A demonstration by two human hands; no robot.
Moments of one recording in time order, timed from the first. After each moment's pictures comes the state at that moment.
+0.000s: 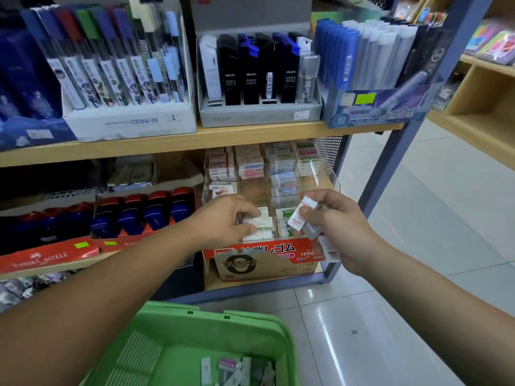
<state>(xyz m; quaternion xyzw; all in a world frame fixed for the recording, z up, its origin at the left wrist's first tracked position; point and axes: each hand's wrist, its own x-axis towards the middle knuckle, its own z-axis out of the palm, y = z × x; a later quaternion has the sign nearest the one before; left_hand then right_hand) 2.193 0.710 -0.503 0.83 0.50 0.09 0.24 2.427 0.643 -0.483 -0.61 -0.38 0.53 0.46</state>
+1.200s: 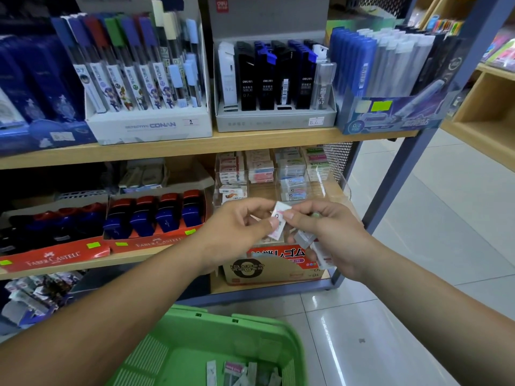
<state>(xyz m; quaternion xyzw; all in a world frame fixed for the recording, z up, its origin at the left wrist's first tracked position) 2.203 0.660 -0.477 0.67 0.47 0.29 0.48 2.405 0.639 -0.477 -0.54 -0.44 0.58 0.41</state>
